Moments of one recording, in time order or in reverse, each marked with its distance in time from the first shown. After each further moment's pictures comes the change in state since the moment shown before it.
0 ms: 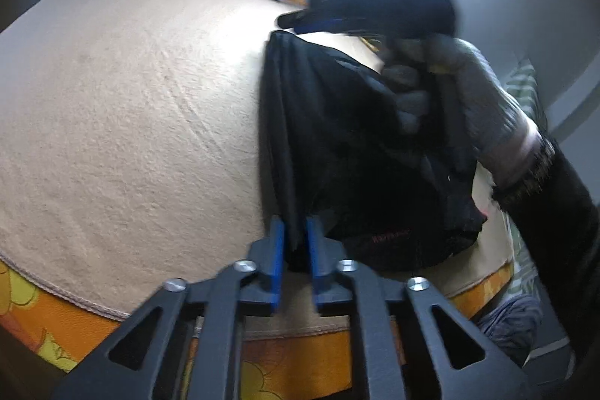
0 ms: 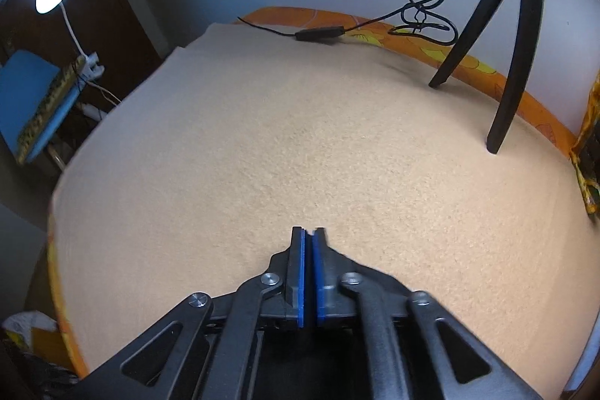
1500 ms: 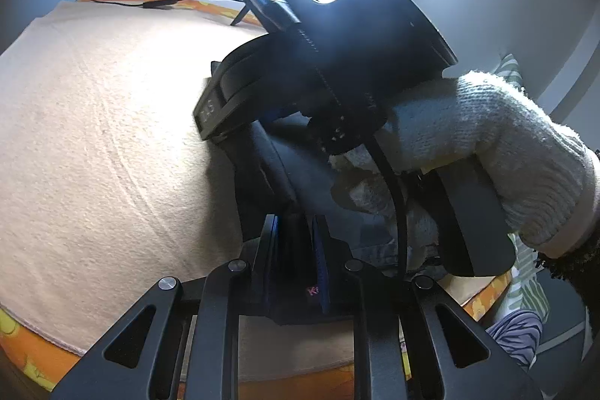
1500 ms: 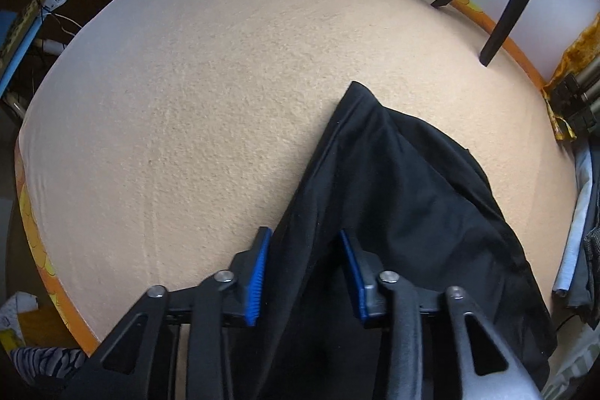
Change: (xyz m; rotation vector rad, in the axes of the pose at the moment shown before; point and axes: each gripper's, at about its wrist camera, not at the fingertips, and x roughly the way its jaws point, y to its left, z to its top) left arm 0.014 -0.053 0.015 0.096 -0.061 -0.042; right arm 0.009 0.081 -0.044 -0.013 0.306 -0.226
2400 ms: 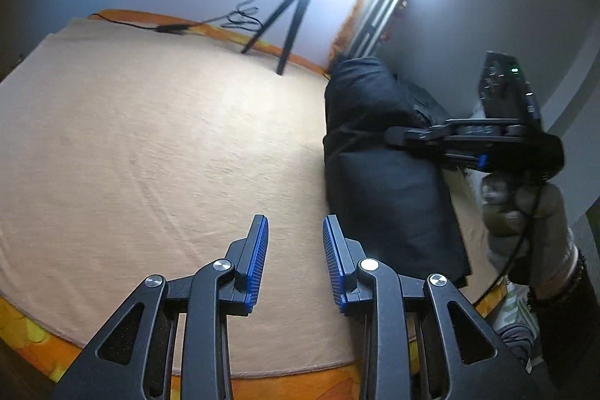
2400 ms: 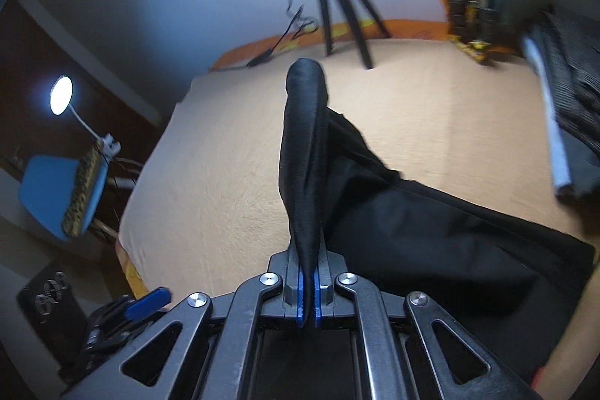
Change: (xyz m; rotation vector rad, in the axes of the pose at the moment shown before) left arm -0.031 0.011 0.010 -0.007 -0.055 0.008; right arm -0.087 -0.138 -0.102 0.389 -0.343 0.375
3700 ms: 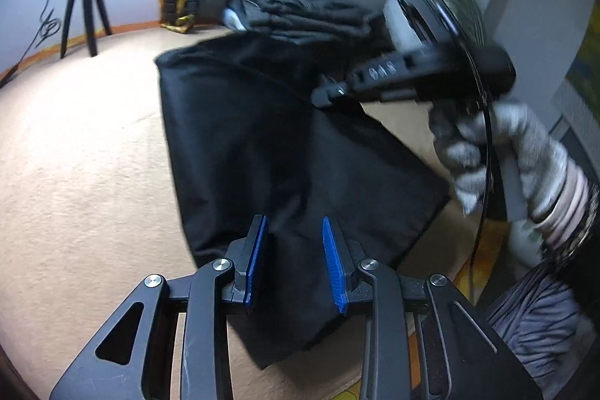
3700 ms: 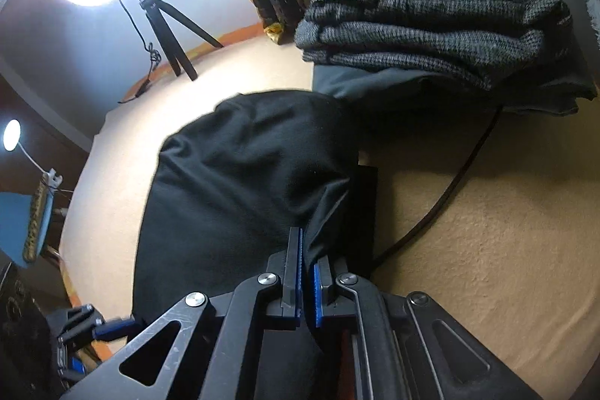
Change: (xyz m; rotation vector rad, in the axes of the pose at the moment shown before) left arm 0.126 -0.154 -0.042 0.421 0.178 -0.113; right arm -0.059 -0.192 -0.040 0.123 -0.064 -0.190
